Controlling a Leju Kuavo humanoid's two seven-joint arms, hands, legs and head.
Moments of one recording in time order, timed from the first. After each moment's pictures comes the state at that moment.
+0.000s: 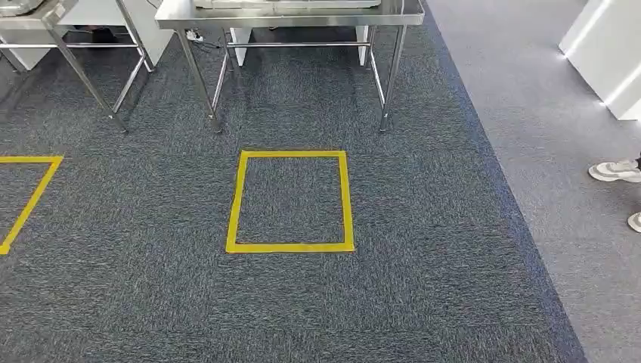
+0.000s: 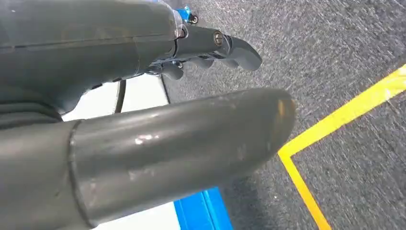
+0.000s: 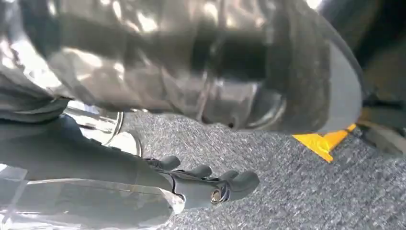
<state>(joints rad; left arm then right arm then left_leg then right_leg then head) -0.17 0.17 -1.53 -0.15 0.91 -0.06 0.09 -0.13 0.06 -0.43 -0.23 1.03 0.05 -0.02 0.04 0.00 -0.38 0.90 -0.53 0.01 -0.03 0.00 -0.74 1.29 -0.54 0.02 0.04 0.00</state>
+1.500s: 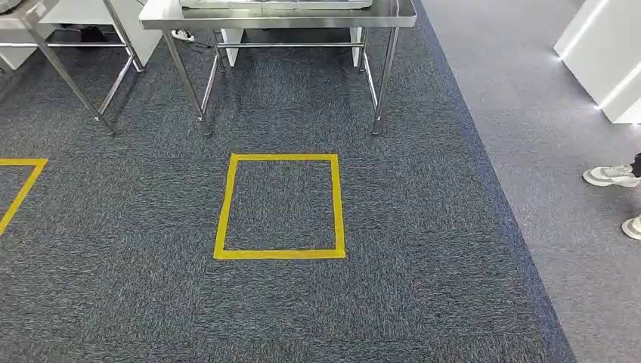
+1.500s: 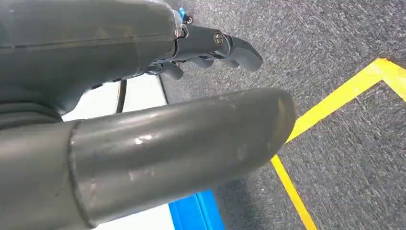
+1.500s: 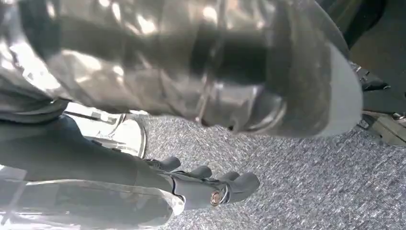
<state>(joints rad) -0.18 0.17 -1.53 -0.14 0.92 -0.05 0.12 -0.13 0.06 -0.42 -0.23 1.03 0.05 -0.01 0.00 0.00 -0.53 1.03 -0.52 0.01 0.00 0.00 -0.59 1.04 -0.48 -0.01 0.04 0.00</state>
